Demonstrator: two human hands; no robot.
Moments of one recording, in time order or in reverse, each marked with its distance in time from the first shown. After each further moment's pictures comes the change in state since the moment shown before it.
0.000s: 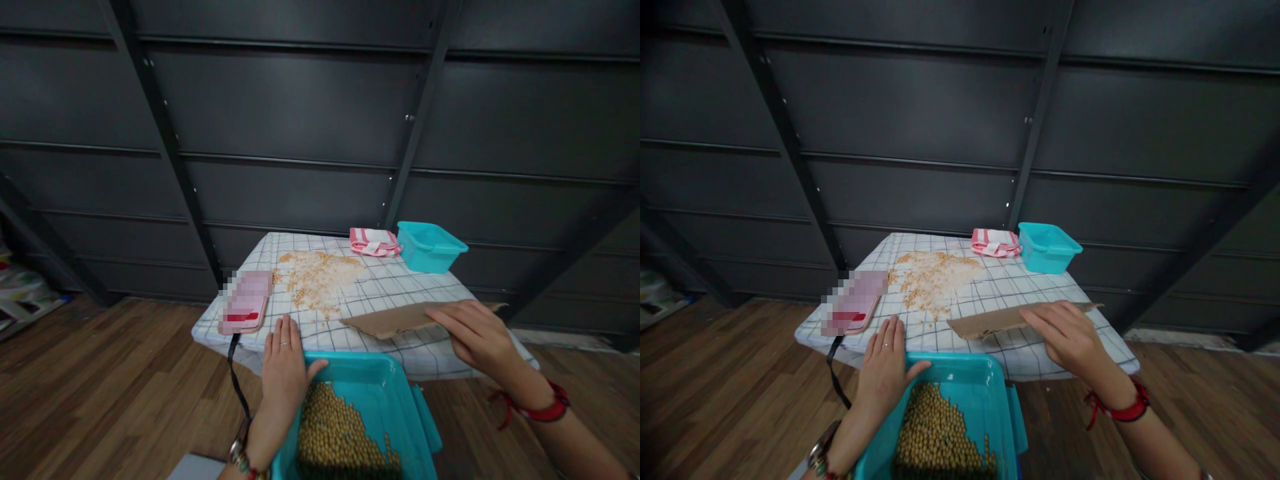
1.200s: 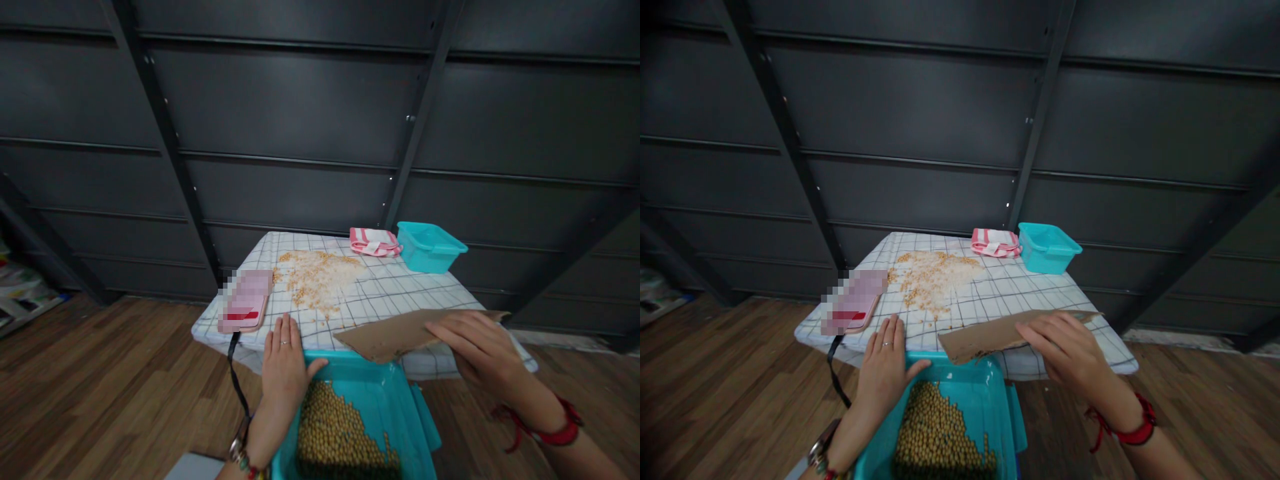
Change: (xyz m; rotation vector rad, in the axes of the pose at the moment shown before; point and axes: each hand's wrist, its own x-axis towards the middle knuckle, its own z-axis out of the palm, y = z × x) left_hand 0.003 -0.003 0.000 0.007 0.019 0.028; right_hand 0.004 -0.013 -0.013 0.043 -0.062 0.008
